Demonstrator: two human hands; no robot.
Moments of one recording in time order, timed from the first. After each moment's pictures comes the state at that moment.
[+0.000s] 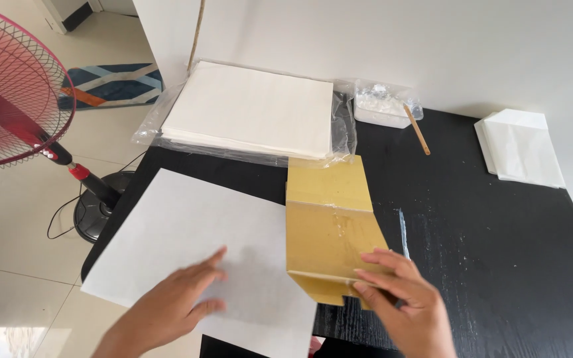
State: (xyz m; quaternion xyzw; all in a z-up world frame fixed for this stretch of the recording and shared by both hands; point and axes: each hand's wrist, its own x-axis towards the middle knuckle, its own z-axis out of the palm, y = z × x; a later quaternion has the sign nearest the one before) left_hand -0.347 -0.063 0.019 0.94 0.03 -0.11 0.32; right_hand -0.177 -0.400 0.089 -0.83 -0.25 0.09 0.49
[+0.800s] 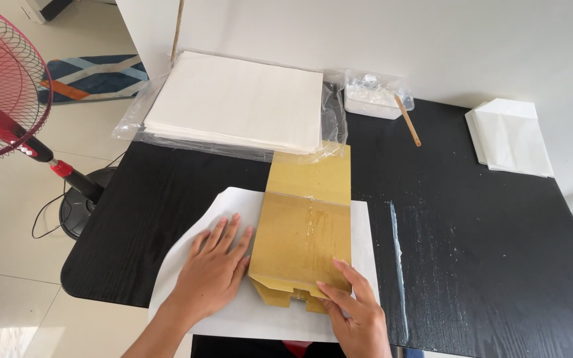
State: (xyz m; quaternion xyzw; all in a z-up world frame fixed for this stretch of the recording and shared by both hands) left_hand -0.281 -0.103 -0.045 0.99 0.04 0.08 0.06; right_hand -0.199 -0.395 -0.029 -0.82 -0.35 -0.07 0.45
